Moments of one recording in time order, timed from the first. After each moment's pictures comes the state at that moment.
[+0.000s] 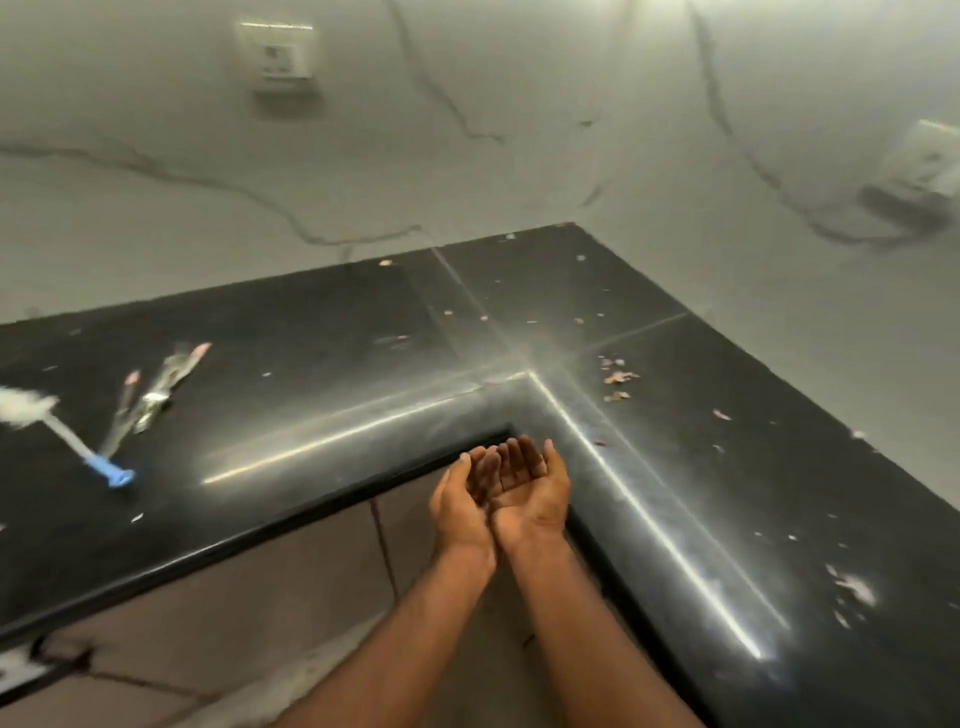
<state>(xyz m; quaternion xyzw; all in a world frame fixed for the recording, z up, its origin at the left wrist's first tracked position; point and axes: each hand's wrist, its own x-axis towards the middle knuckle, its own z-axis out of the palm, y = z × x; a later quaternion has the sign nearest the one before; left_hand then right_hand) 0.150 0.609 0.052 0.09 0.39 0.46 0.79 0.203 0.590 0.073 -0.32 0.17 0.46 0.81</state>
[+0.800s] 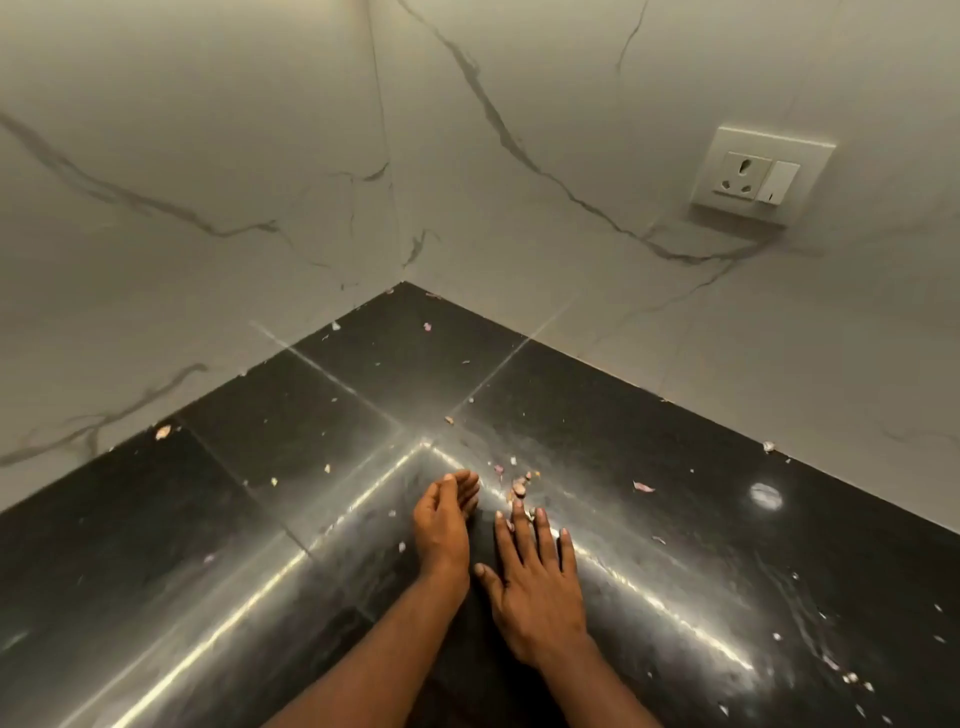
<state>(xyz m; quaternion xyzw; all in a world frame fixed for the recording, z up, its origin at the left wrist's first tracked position) 0.409 0.765 0.016 0.40 0.39 0.33 0.76 0.421 0.635 -0.035 -0.93 -0.36 0.07 0.08</state>
